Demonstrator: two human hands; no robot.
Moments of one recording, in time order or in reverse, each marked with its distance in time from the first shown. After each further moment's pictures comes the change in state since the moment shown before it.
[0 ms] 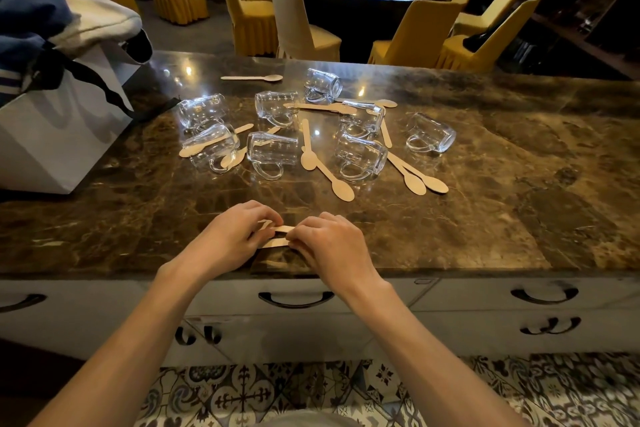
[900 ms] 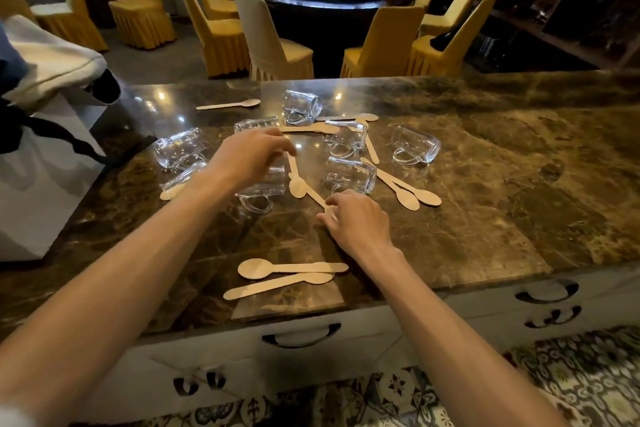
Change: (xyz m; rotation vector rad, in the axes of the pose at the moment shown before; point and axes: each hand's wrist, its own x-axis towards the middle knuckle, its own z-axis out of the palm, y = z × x) left_hand 0.125 0.022 -0.071 0.369 0.205 0.287; right_hand 0.049 0.060 -0.010 0.032 0.012 0.497
